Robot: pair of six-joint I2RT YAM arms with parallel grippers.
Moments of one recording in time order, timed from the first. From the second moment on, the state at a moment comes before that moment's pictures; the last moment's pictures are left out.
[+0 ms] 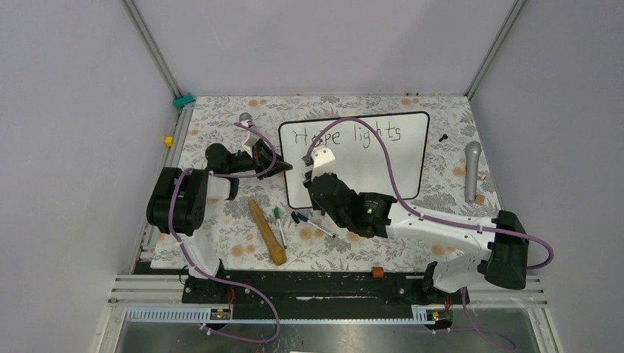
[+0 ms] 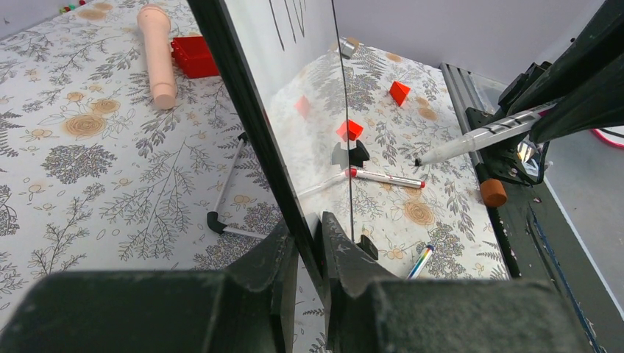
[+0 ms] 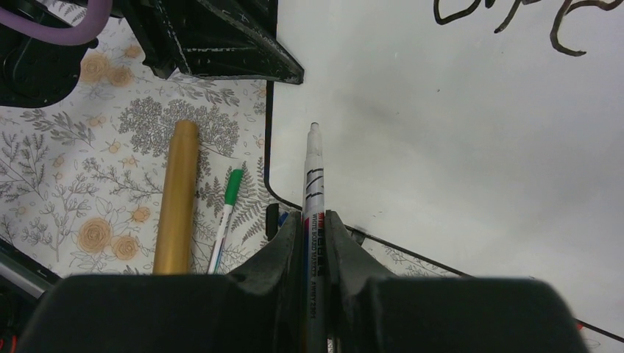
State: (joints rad) left arm -0.09 1.80 0.69 1.39 1.33 -0.50; right arm 1.19 1.39 1.12 -0.27 0.61 0.37
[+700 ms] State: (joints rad) left arm -0.09 1.79 0.67 1.39 1.31 -0.49; right arm 1.19 1.49 1.22 -0.25 0.71 0.32
